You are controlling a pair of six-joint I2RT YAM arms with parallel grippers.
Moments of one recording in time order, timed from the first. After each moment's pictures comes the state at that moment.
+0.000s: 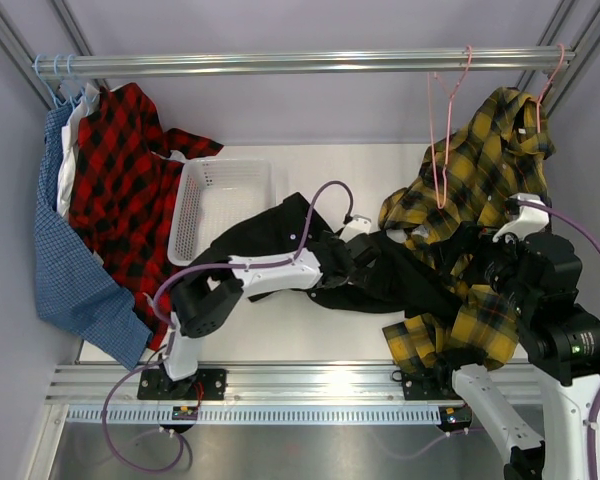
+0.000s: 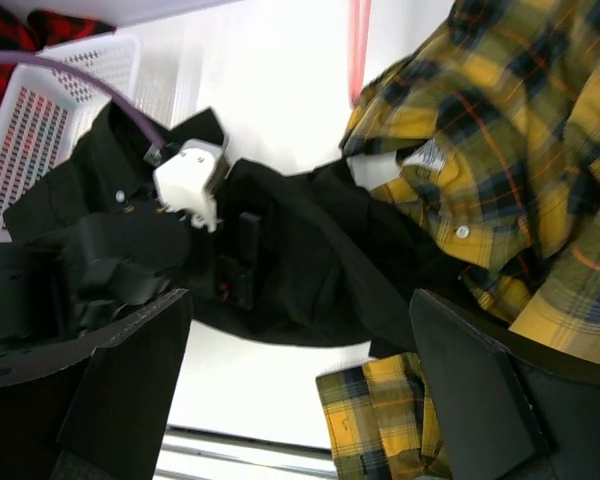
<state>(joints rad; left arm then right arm) -1.08 1.96 1.42 -0.42 -0.47 -0.58 0.17 0.66 1.33 -1.05 -0.03 0.31</state>
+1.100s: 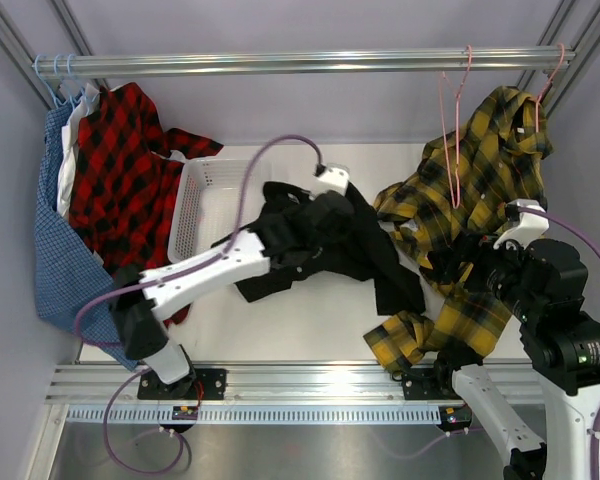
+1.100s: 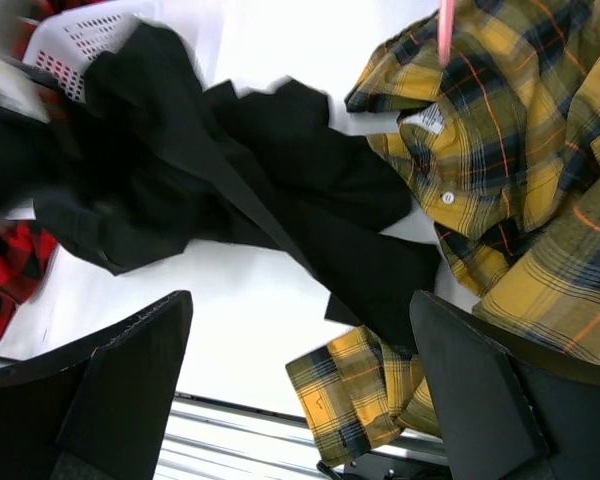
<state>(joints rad) -1.04 1.67 1.53 -0.58 -0.65 -0.40 0.17 0.64 1.33 -1.10 -0.09 0.30</state>
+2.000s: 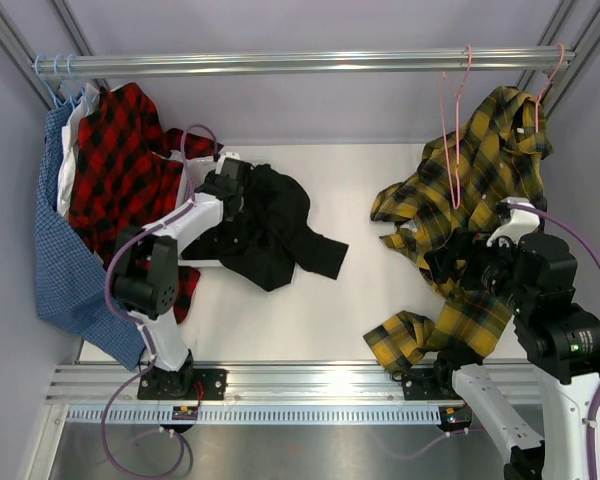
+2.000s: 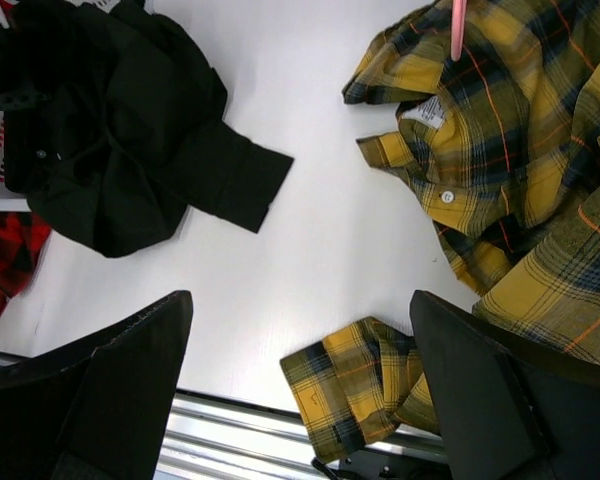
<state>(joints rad) -0.34 1.74 1.31 -0.38 -0.55 -0.24 0.17 0.66 1.33 -1.10 -0.10 0.28</state>
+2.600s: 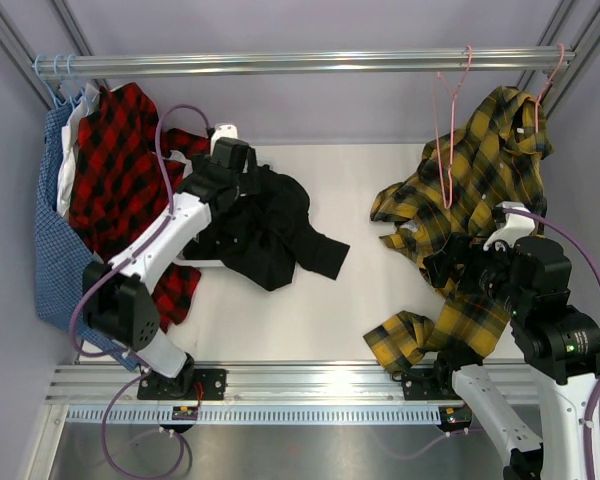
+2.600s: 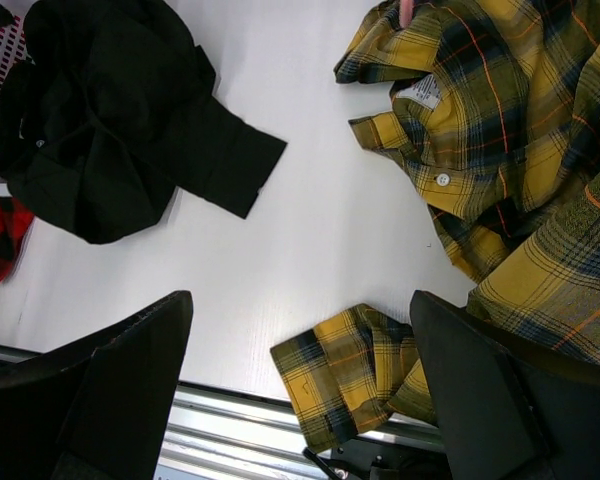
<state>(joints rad) -0.37 1.63 1.41 -0.52 -0.47 -0.34 0.17 0.64 1.27 -1.10 -0.10 0.27</state>
